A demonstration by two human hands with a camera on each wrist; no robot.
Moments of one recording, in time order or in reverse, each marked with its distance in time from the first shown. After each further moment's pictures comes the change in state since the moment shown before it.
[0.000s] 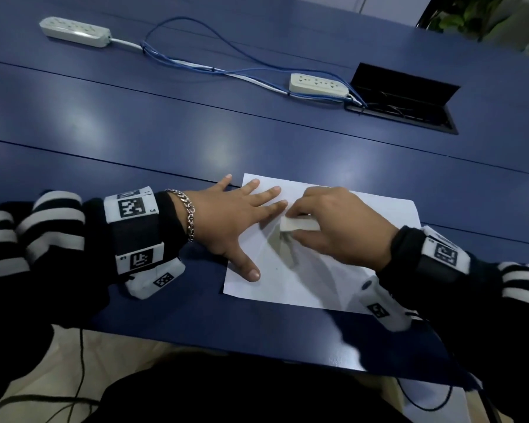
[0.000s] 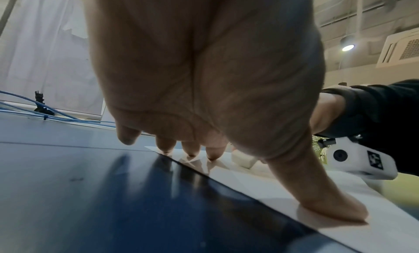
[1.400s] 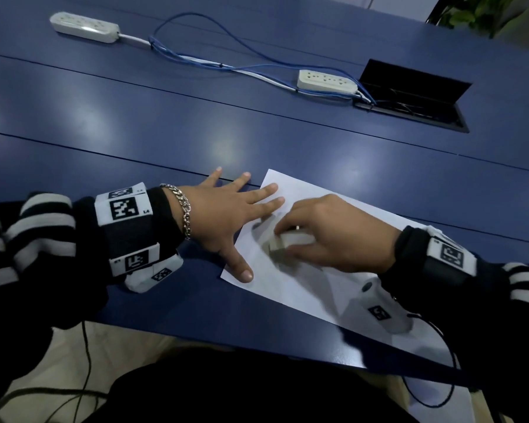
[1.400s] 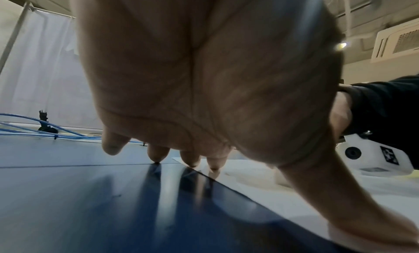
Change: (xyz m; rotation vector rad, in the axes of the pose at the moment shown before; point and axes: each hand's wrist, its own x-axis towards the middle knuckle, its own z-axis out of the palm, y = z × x) left_hand -0.013 -0.012 0.005 0.029 -0.046 -0.056; right_hand 0.005 -0.013 0.004 0.070 -0.109 -0.158
